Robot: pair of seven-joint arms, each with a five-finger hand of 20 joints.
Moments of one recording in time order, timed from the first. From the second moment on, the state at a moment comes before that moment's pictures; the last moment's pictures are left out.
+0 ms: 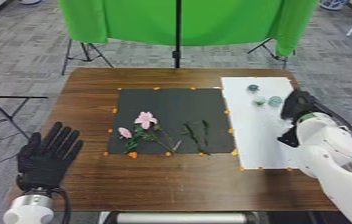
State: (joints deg) left arm 133.9 -63.4 -98.6 -127.0 6.0 15.6 16.5; right arm -86.8 -41.9 71.4 -110.4 -115.1 -1.3 44.9
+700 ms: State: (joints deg) left arm 129.2 -61.9 -95.4 -124.9 6.3 15.5 14.8; right arm -56.9 -65.4 33.5 -98.9 -110.9 1.8 28.9
